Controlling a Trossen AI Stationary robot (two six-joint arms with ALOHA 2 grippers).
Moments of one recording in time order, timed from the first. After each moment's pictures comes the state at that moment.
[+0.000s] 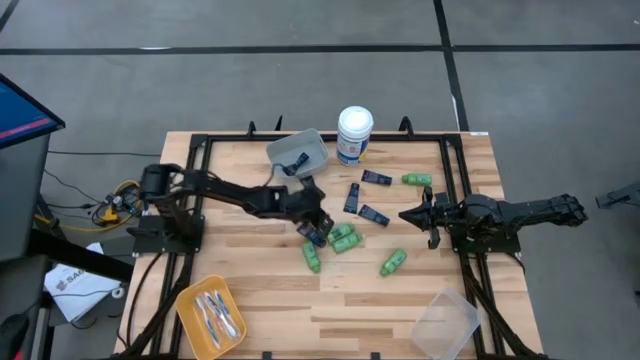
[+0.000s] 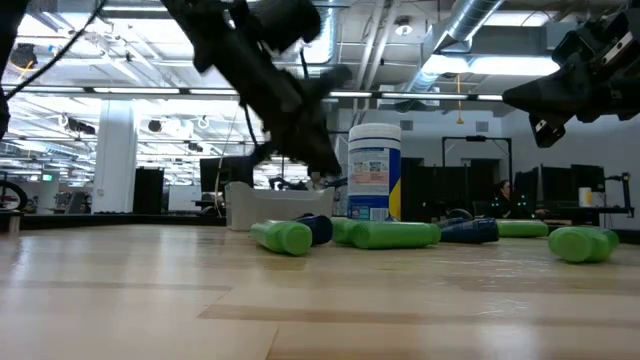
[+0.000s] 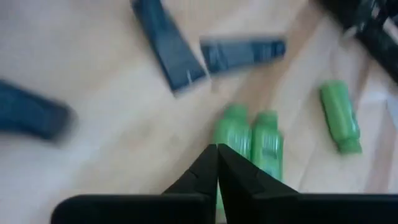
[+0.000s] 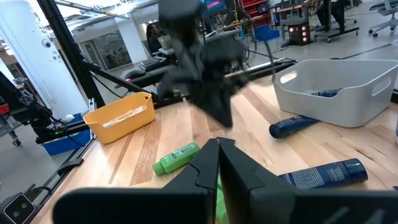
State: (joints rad) left arm 0.04 1.75 1.04 -0.05 -0.19 -0.72; right arm 0.12 0.10 0.01 0.04 0.18 0.29
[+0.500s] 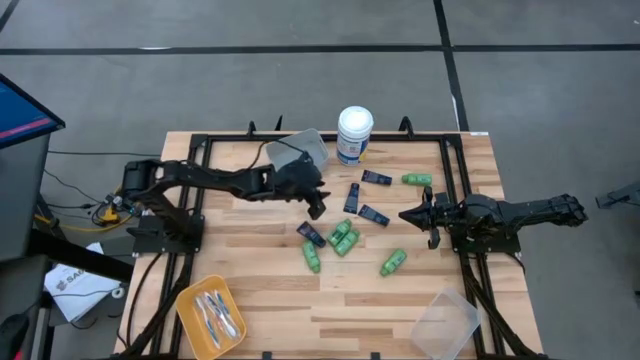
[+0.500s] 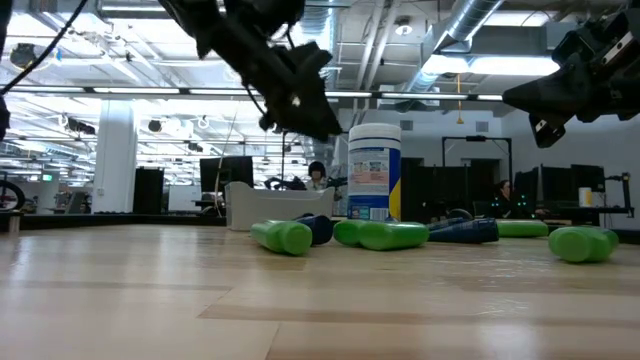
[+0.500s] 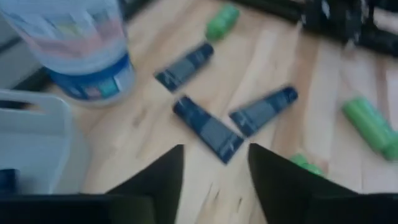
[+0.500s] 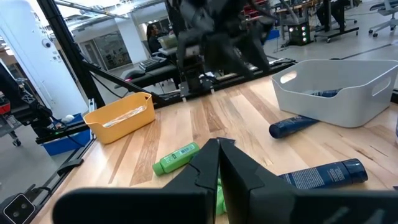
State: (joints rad) left arm 0.16 1.64 1.05 -0.04 -0.19 -0.25; right arm 0.12 0.10 0.01 0.04 0.18 0.29
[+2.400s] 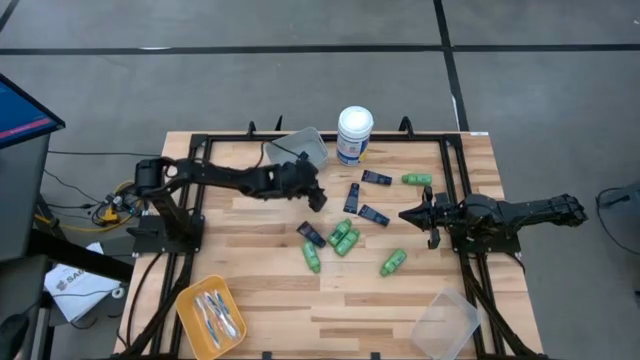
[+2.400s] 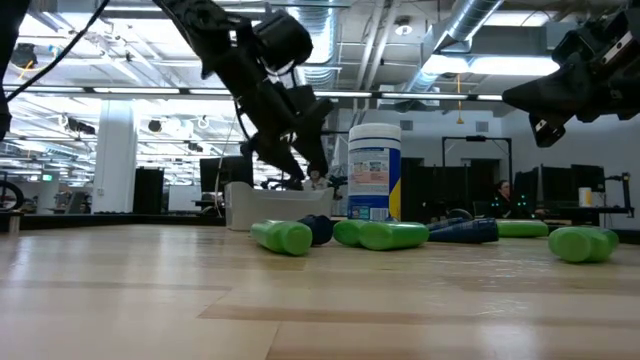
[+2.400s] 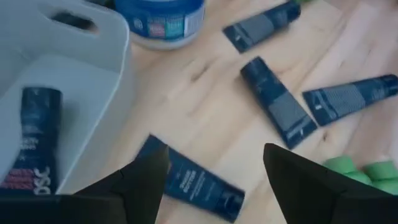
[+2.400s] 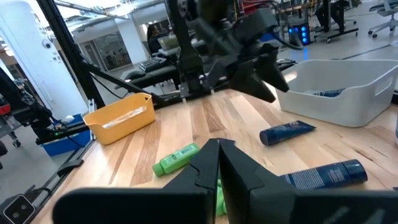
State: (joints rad) left arm 0.20 1.72 1.05 -0.12 -0.29 -0.45; right arm 0.12 0.10 0.01 0.04 0.18 0.29
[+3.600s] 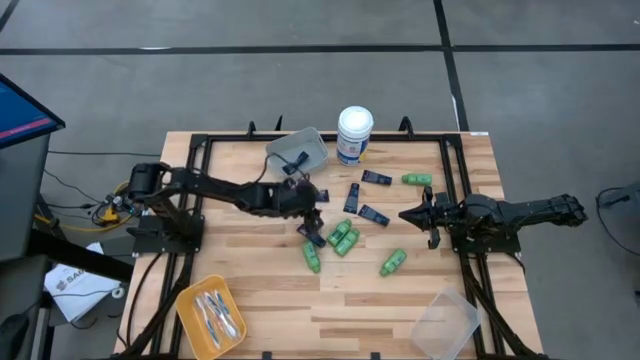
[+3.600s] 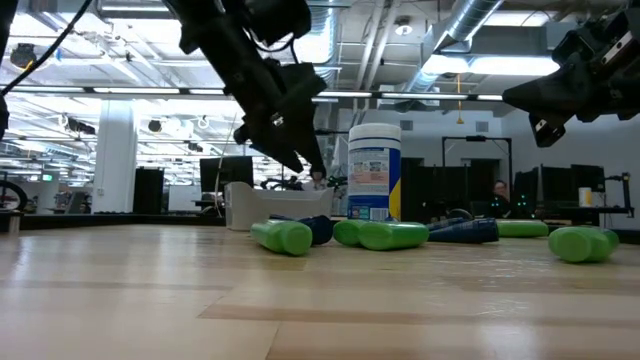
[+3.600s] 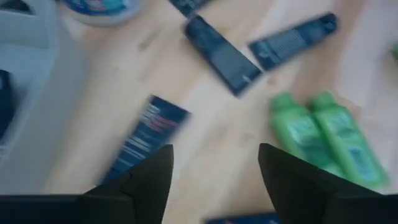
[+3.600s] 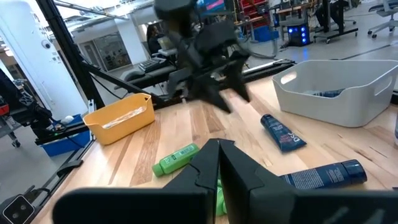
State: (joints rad) left arm 0.05 1.68 1.05 -0.24 -0.35 -0.44; right arm 0.11 0.10 0.01 0.04 0.18 0.29
